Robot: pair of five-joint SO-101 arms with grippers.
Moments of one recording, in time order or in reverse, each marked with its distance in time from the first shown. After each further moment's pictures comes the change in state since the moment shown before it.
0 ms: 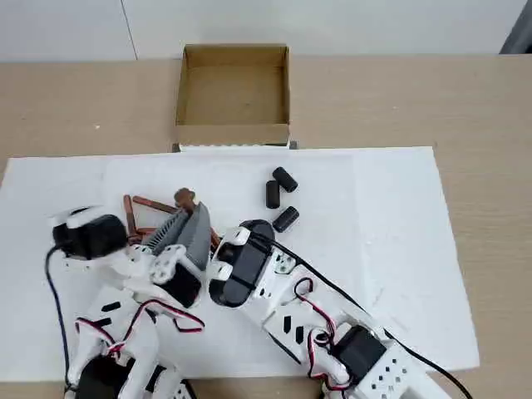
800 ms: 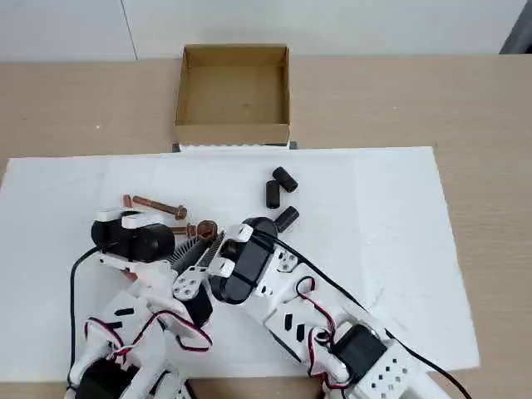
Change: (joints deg) left arm 3.8 0.0 -0.9 11.2 -9.0; right arm 1.7 -0.2 -0.1 0.0 0.1
